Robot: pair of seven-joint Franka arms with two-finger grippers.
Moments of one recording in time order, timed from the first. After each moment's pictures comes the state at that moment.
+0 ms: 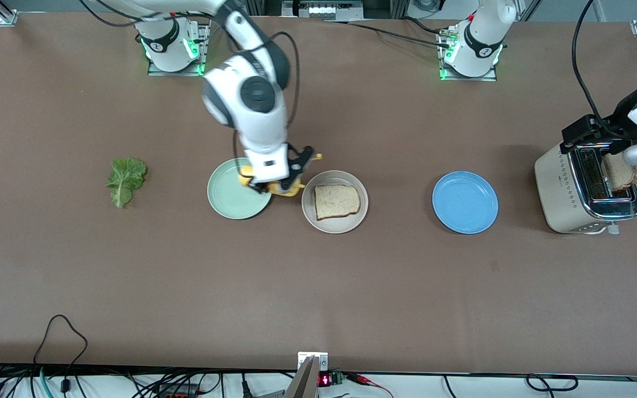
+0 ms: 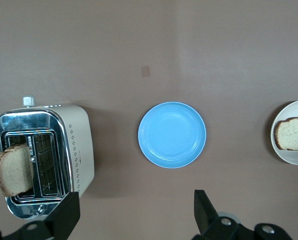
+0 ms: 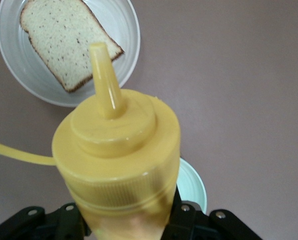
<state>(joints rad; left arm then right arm) 0.03 0.05 -0.05 -1.56 0.00 1.59 -0.03 0.55 0.40 0.08 -1.70 -0.11 2.12 -0.36</state>
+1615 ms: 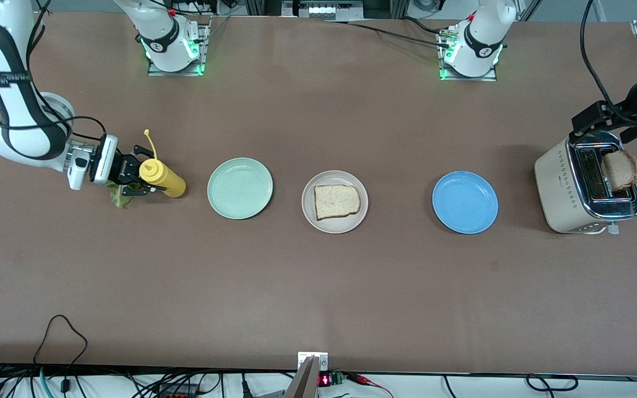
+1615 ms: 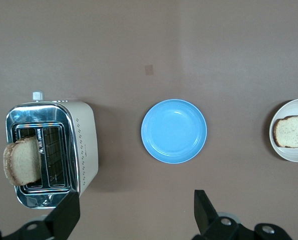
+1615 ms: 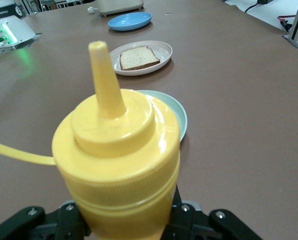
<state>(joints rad) 0.03 0.01 -0.04 -1.55 0.00 1.56 -0.03 -0.28 0.36 0.09 -2.23 1.08 2.03 -2.35</state>
